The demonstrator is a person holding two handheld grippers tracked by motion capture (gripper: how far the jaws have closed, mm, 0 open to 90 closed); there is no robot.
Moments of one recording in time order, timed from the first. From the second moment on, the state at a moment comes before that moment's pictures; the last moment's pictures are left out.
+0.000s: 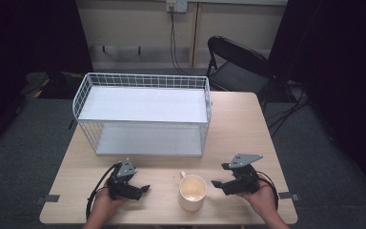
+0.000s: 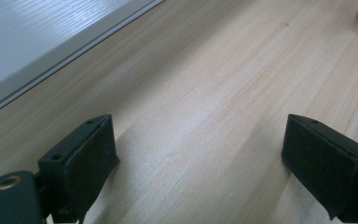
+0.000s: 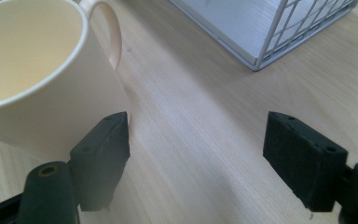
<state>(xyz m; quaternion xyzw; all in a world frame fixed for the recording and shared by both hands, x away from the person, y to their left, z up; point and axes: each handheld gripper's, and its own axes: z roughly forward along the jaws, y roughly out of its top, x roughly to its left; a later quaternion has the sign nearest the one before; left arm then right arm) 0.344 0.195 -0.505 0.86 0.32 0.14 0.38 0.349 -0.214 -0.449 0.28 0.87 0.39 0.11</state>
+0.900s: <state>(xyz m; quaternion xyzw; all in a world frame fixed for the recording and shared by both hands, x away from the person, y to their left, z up) 0.344 0.195 -0.505 0.86 0.32 0.14 0.38 0.353 -0.205 -0.421 0.27 0.87 0.41 0.09</state>
